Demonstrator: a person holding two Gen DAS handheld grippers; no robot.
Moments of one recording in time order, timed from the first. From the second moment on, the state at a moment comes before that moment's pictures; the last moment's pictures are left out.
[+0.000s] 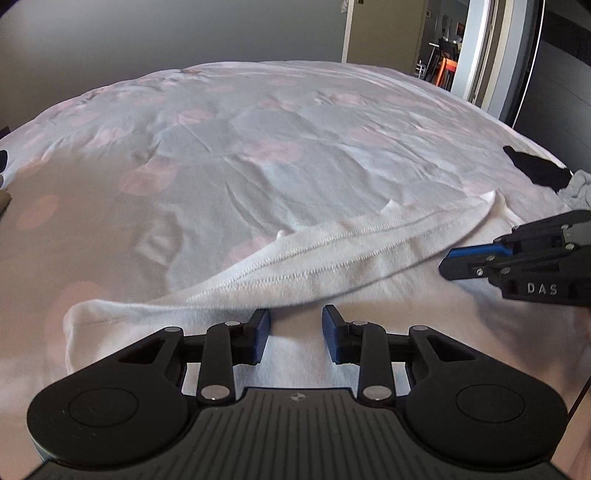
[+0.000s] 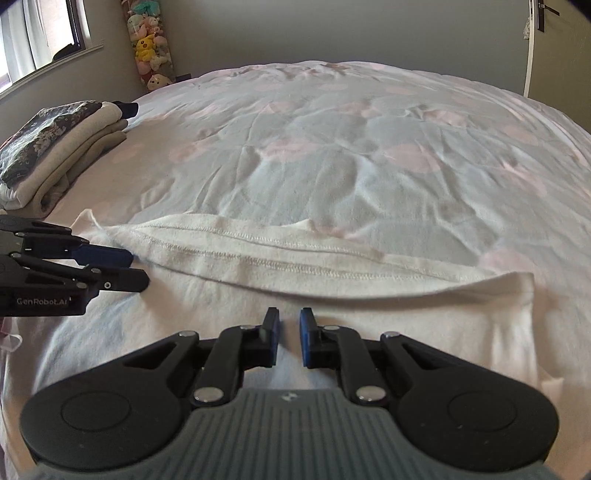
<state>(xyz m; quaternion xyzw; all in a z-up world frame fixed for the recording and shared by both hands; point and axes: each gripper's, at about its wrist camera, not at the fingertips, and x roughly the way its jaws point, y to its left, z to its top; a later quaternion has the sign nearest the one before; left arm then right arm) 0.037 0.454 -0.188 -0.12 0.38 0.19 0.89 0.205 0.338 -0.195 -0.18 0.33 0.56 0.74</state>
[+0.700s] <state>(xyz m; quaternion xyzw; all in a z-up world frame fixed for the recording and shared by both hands) -0.068 0.442 -0.127 -0.15 0.32 0.27 0.90 0.190 0.263 -0.152 -0.13 0.31 0.53 0.78</state>
